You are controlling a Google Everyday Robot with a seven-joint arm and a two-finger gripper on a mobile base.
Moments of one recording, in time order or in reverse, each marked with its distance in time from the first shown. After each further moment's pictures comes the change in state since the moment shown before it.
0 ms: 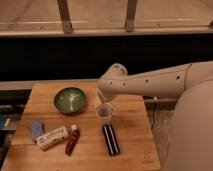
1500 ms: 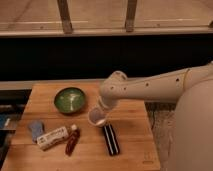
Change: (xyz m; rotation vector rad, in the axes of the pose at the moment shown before) arm 0.036 0.037 0.010 -0.106 0.072 0.020
